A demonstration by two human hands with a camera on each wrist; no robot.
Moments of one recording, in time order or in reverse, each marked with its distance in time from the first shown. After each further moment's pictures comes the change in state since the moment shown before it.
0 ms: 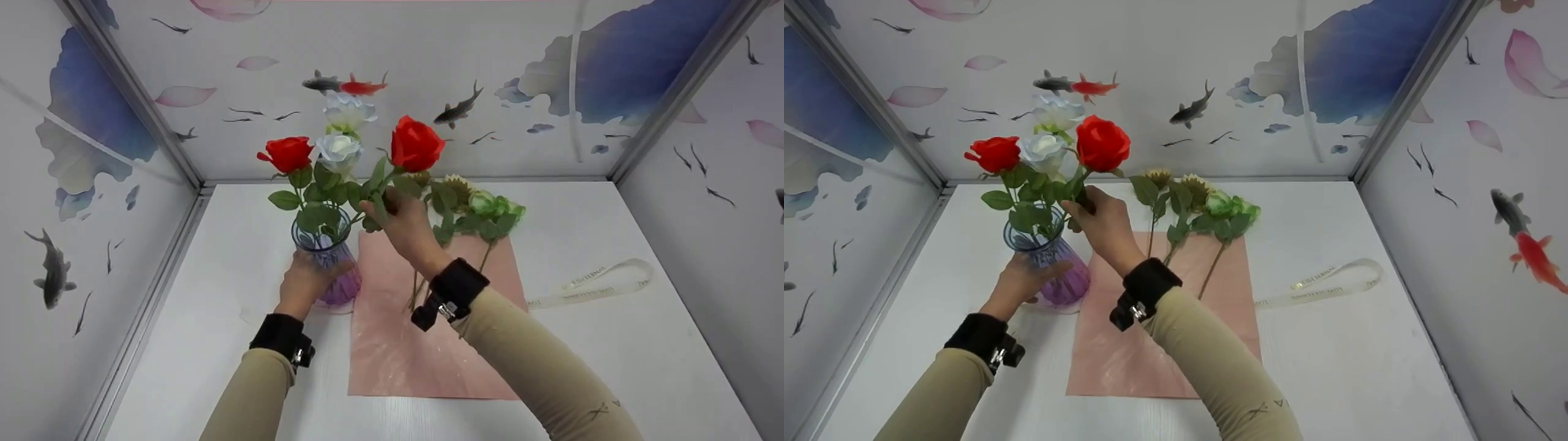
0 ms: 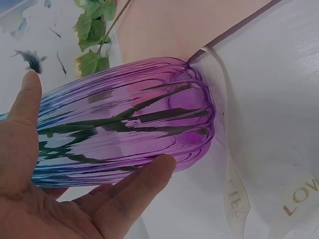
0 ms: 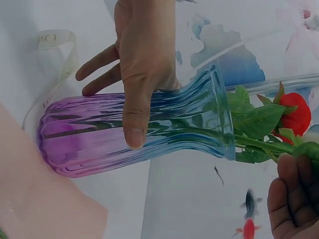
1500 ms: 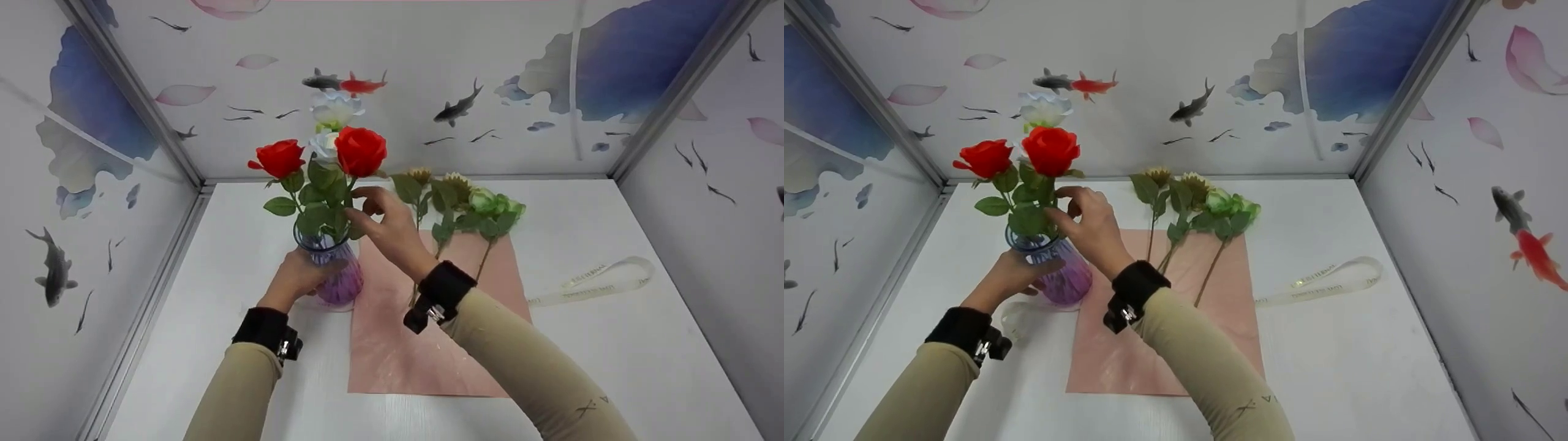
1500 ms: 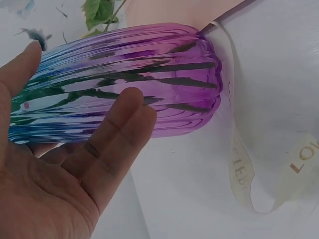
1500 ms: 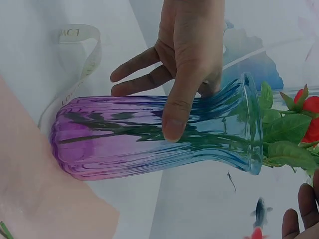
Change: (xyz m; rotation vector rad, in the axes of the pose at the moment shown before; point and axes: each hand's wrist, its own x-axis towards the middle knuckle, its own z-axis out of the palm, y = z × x) left_hand 0.006 0.001 -0.022 -0.063 -0.189 0.071; right_hand -0.002 0.004 0.021 -0.075 0.000 -0.124
